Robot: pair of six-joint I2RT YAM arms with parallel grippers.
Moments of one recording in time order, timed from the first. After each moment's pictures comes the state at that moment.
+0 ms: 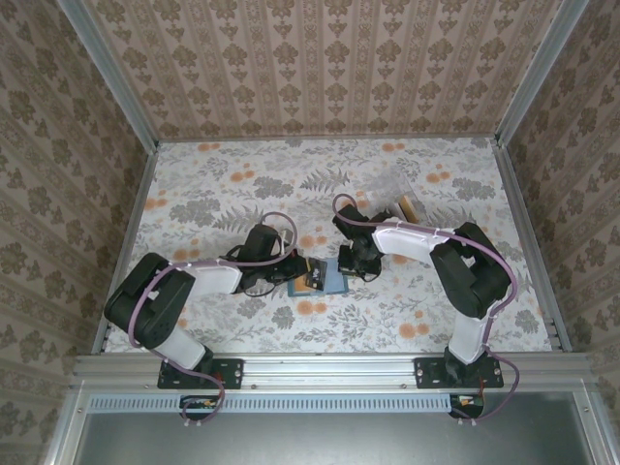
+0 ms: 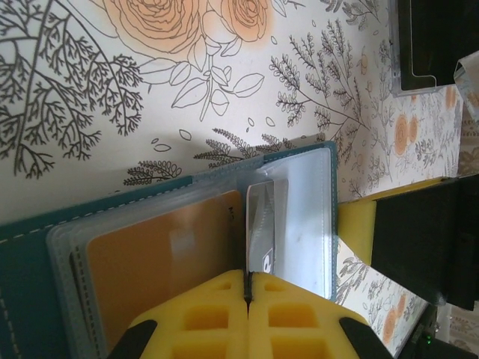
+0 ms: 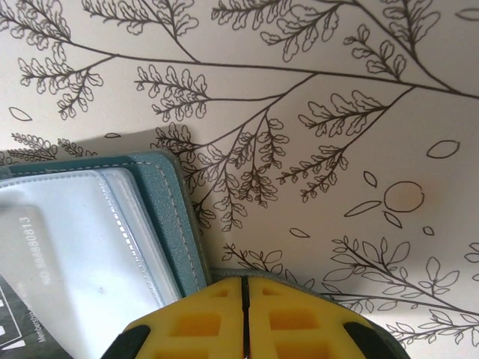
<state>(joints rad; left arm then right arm) -0.63 1.56 0.56 0.22 0.47 -0.86 0.63 1.83 1.13 -0.68 -0.12 0.79</state>
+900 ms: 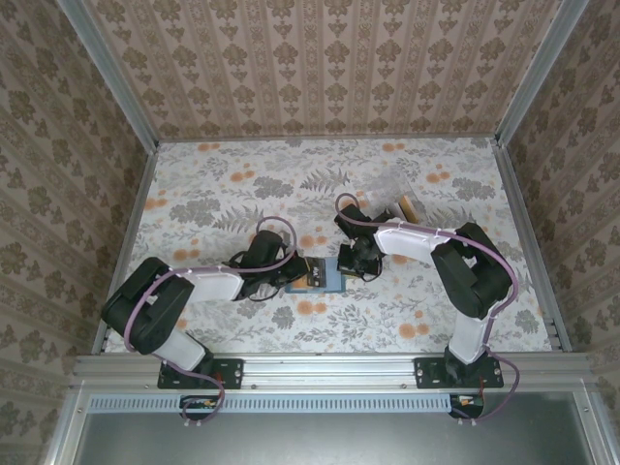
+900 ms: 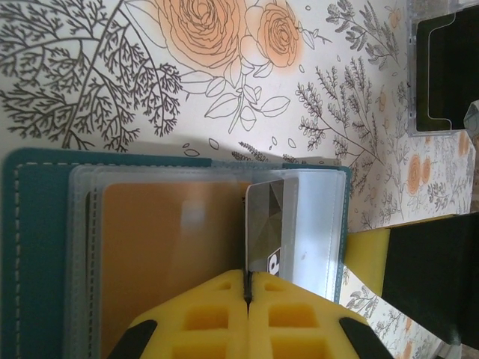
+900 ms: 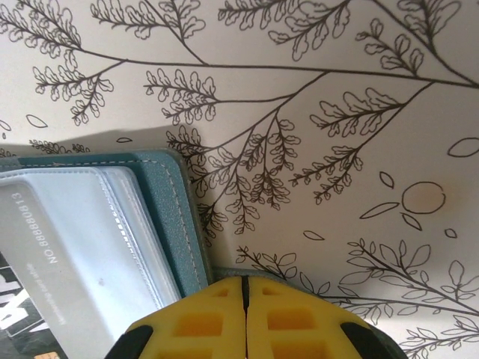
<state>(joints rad) -0.70 1.53 0.53 0.26 0.30 -0.98 0.62 1.83 1.10 -0.64 -0.16 0.83</state>
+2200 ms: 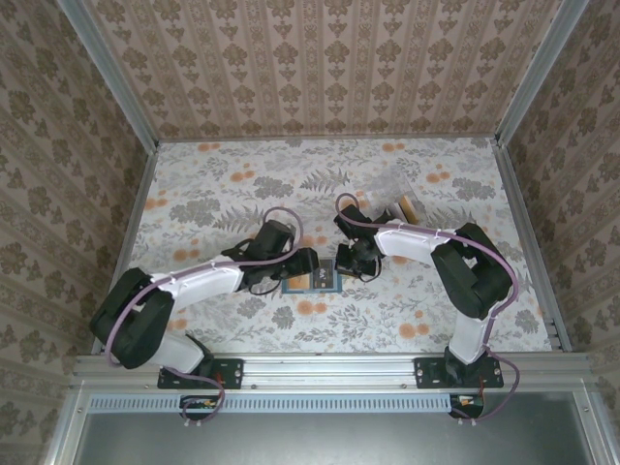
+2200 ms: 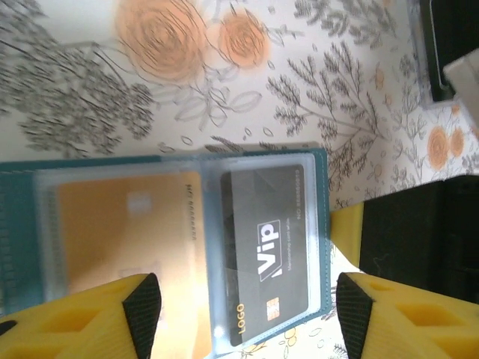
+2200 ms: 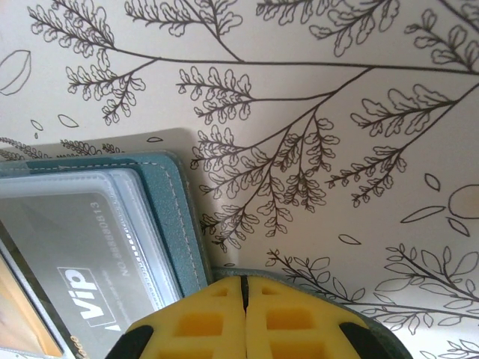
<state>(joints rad) -0.73 1.42 0.70 -0.14 0.19 -0.82 0.62 1.82 1.09 -0.59 -0.18 0.85</state>
